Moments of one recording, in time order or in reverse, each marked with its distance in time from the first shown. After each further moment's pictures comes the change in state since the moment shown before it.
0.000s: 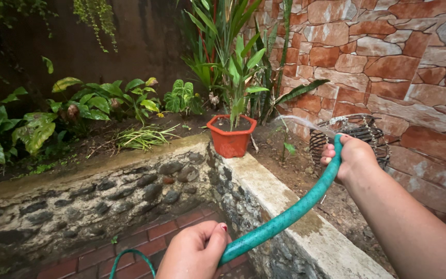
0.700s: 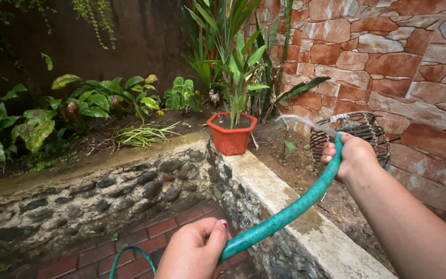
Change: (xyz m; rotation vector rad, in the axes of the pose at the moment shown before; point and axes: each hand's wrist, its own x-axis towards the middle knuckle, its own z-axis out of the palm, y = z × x) left_hand 0.002 -0.006 0.001 -0.013 0.033 0.035; right_hand 0.009 0.004 -0.005 -0.004 -0.041 0.005
